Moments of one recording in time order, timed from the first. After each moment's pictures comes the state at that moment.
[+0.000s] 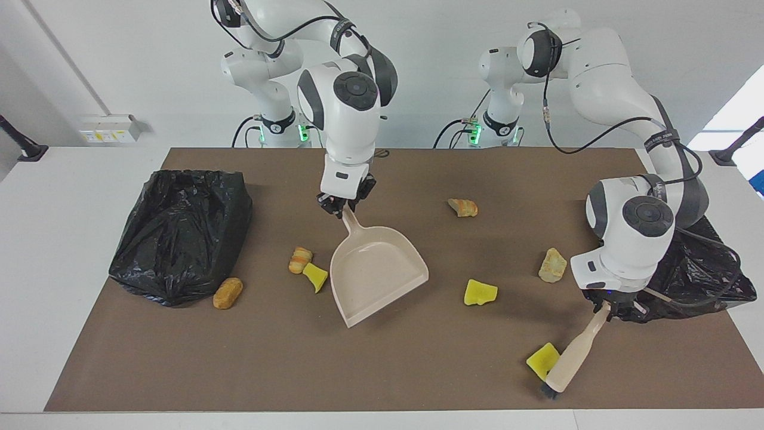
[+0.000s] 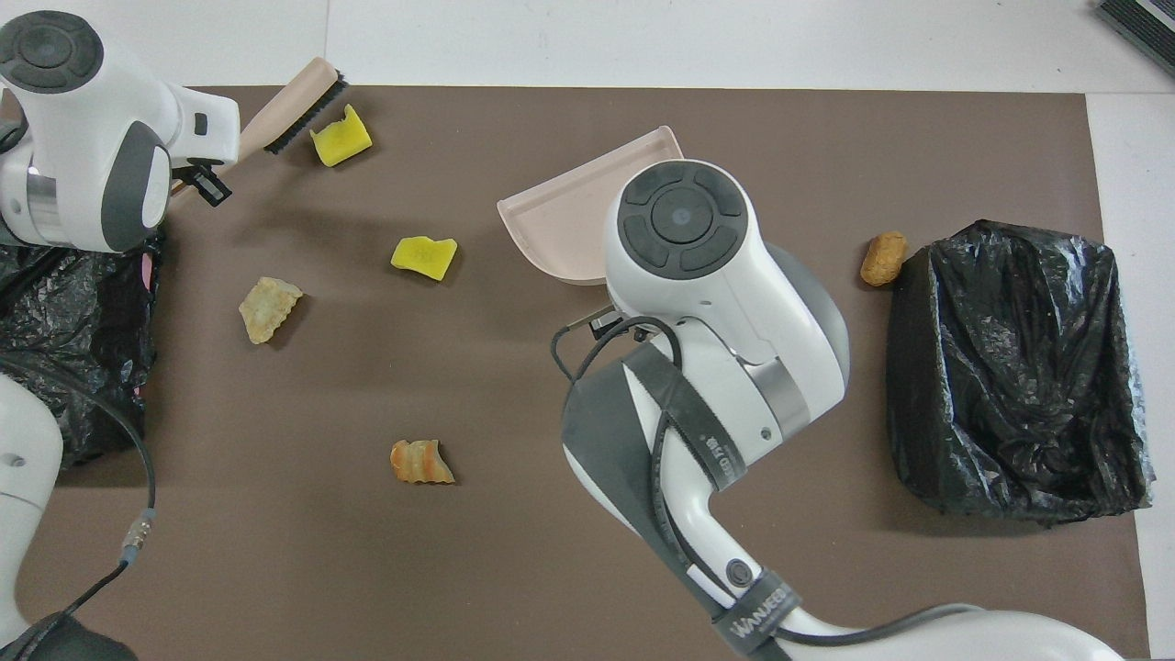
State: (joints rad) left arm -0.09 0.65 -0.01 -1.30 0.31 2.03 0.72; right arm 0.42 0.32 0.04 -1.51 -0.10 1.66 -0.24
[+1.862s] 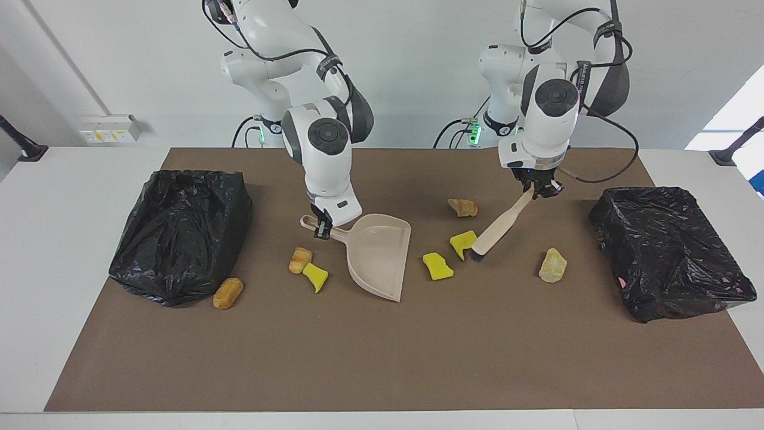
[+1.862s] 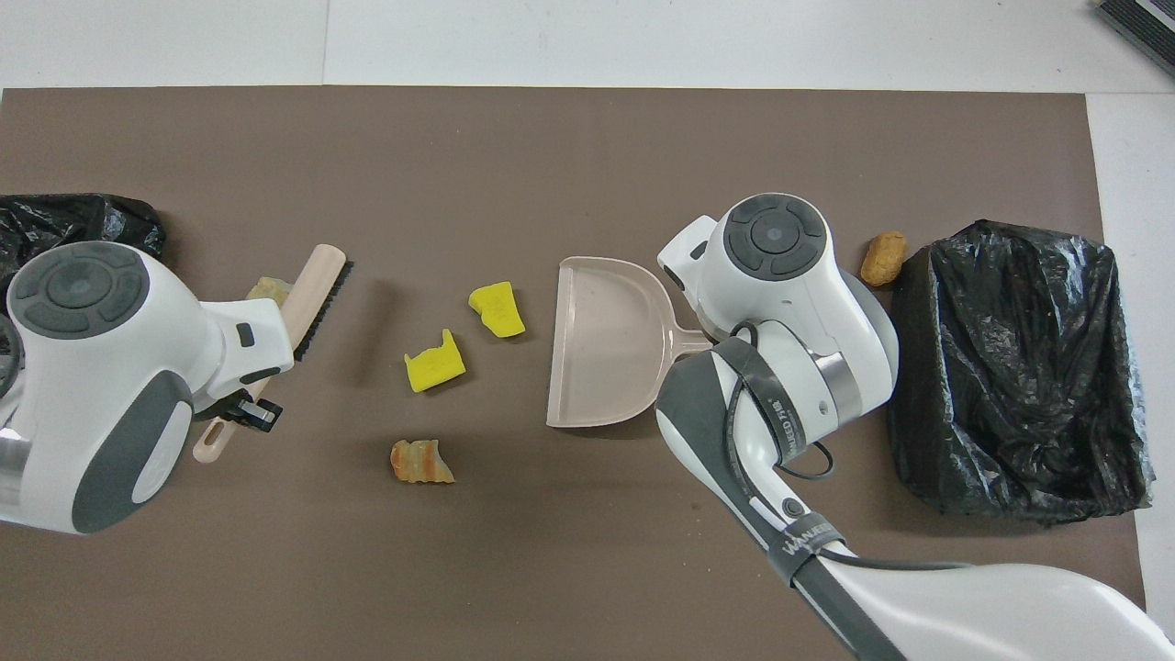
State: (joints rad) left arm -0.22 -0.08 0.00 -2.09 0.20 1.80 0.08; right arm 0.37 0.30 0.05 -1.78 -0.10 1.96 -1.04
